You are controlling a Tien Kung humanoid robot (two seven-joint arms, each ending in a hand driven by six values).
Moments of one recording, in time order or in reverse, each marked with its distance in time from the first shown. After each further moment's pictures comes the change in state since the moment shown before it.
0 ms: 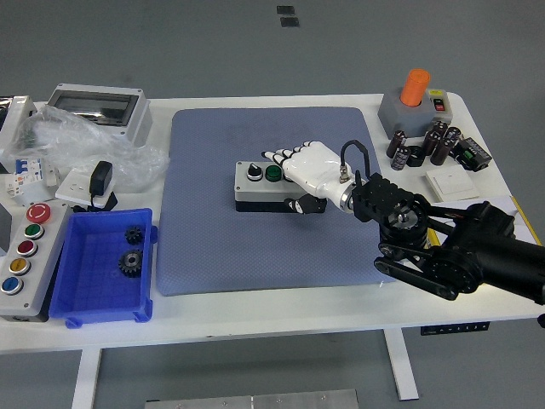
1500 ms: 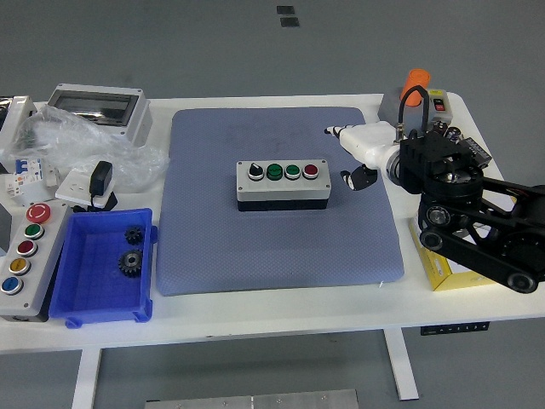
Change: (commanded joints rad) left arm 0.007 -0.002 -0.014 0.000 0.011 -0.014 0.001; right arm -0.010 -0.230 0.289 0.465 0.301 0.540 -0.466
